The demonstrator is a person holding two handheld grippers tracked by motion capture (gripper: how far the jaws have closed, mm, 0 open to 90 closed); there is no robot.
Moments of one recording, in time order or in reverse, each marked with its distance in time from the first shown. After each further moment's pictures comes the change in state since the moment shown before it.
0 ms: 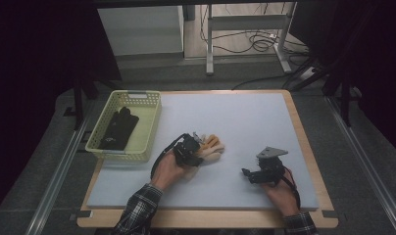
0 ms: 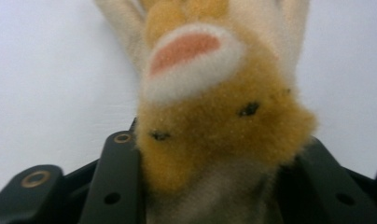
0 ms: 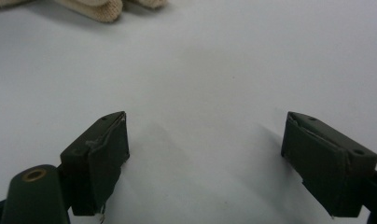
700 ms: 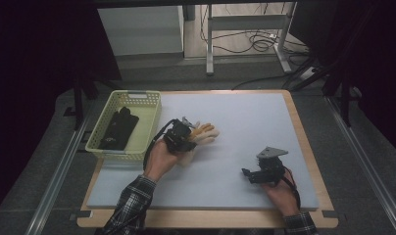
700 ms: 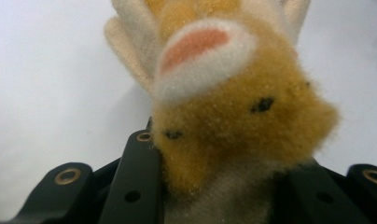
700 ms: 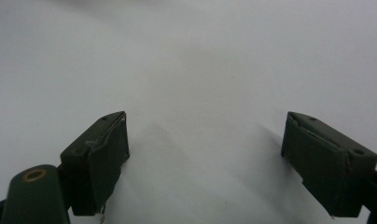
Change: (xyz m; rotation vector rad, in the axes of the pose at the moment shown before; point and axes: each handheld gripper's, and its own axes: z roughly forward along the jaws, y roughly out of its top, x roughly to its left) left arm 0.031 0.016 -0.051 -0.082 0.031 -0.082; right arm 0.000 0.000 0.000 -0.002 0.000 -0.004
